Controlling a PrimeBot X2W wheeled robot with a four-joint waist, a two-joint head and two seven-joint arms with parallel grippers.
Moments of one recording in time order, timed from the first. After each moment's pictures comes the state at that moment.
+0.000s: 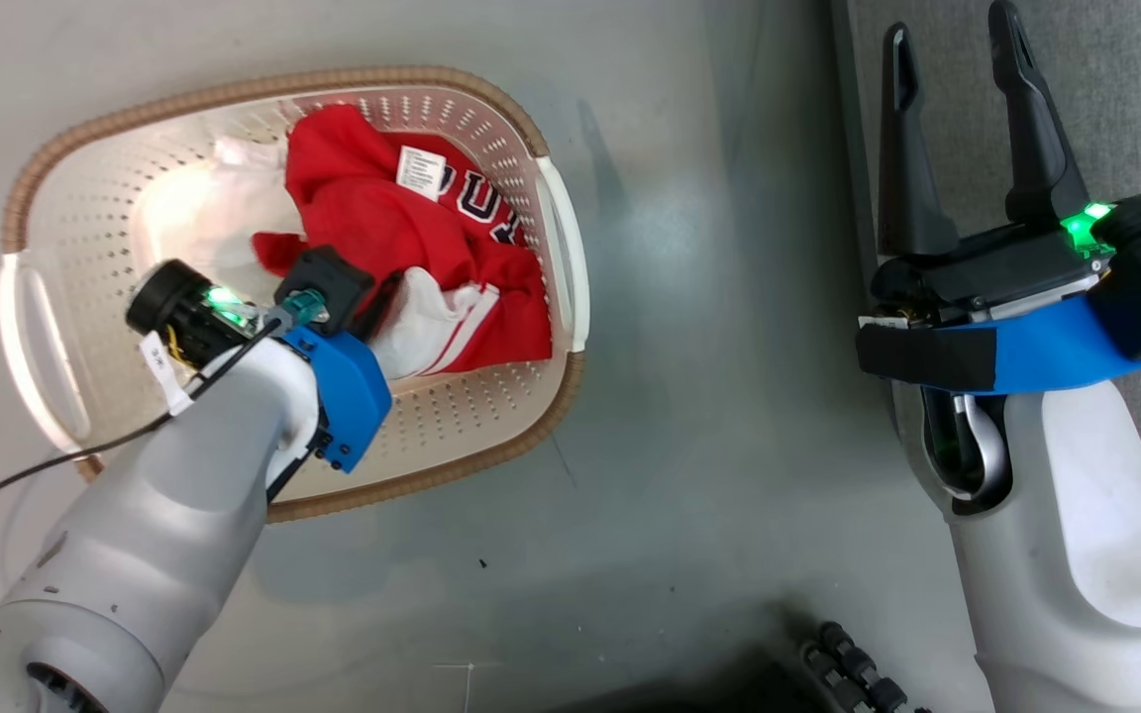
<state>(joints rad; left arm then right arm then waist) -1.09 0.21 -1.18 1.15 -0.63 -0.13 -0.26 -0.59 -0.05 0.08 0.09 0.12 0.13 -0.26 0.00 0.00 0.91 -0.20</state>
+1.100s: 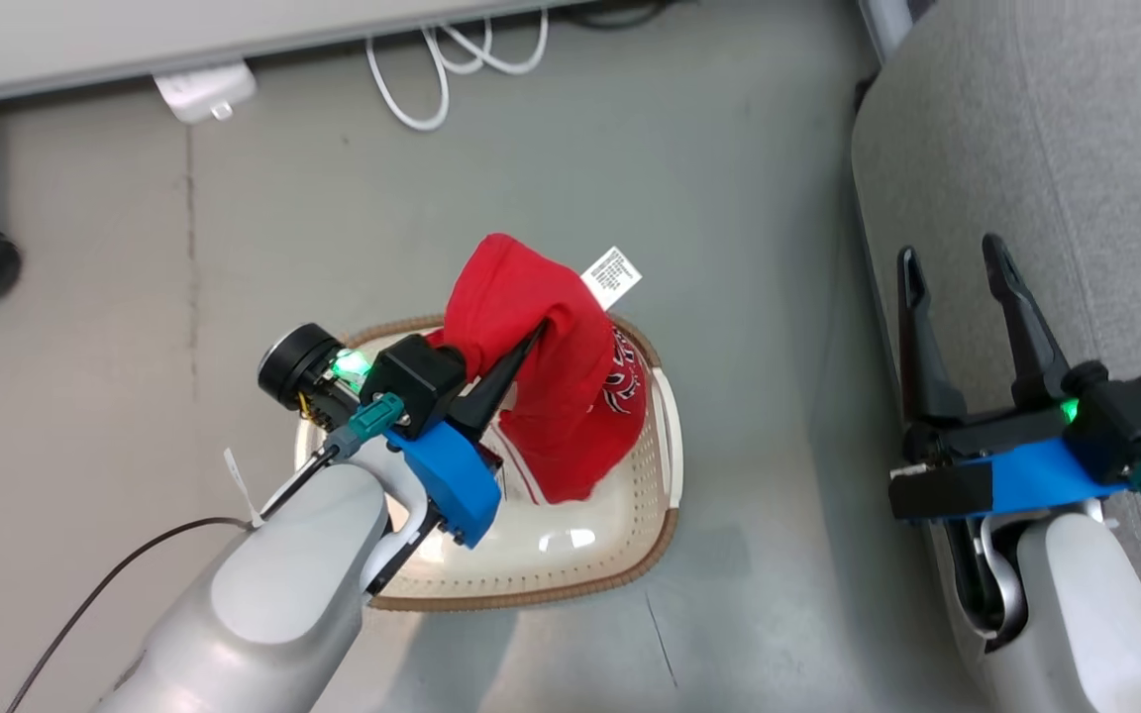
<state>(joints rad) -0.78 0.21 -0.82 0.62 -0.39 -0.11 -0.26 -0.36 -0.10 0.04 0.19 0.12 0.13 -0.26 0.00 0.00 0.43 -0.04</state>
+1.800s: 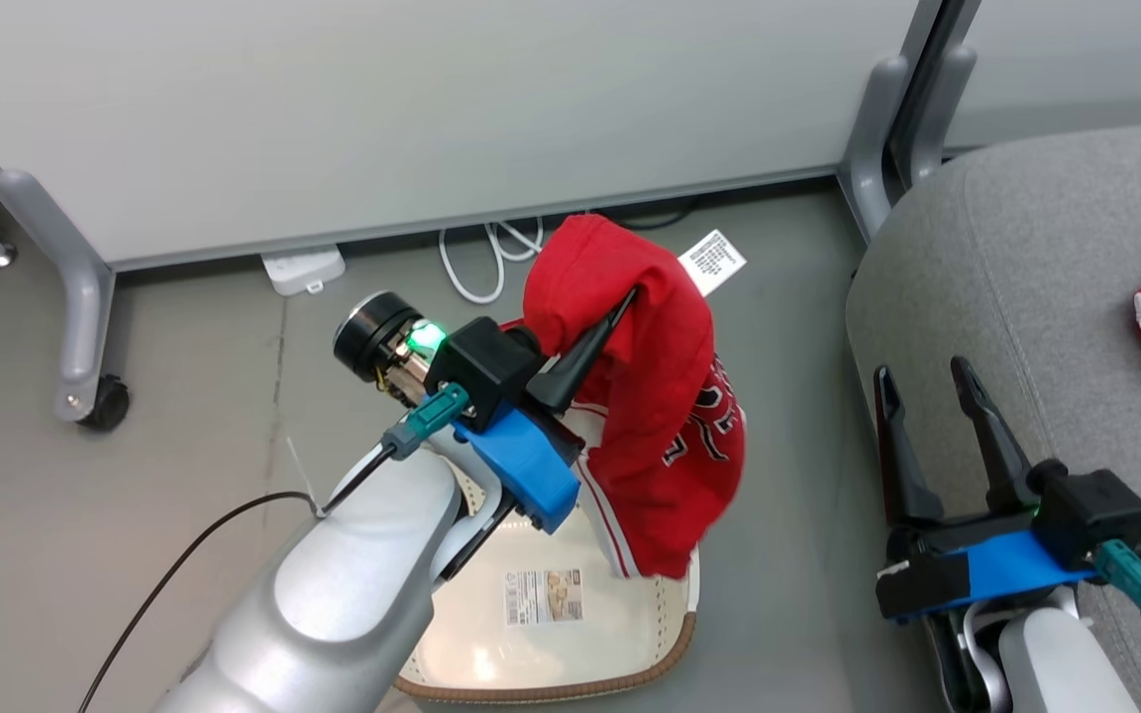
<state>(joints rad) -0.77 0.11 -0.75 0.52 -0.33 -0.12 -0.26 -0.22 -0.10 0.05 0.23 0.15 0.13 -0.26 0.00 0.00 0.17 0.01</state>
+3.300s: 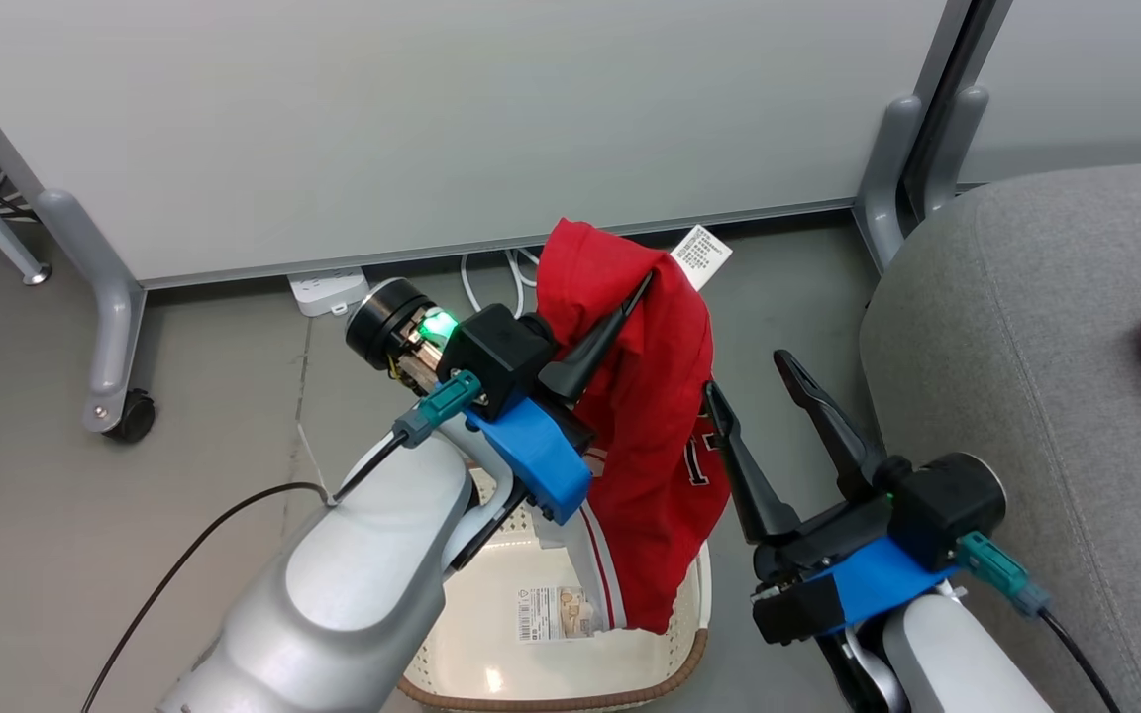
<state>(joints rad) -0.79 0.08 -0.75 0.54 -0.33 -0.13 -0.26 -0.27 -0.11 0.34 0.19 0.20 0.13 -0.26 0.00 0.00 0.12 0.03</state>
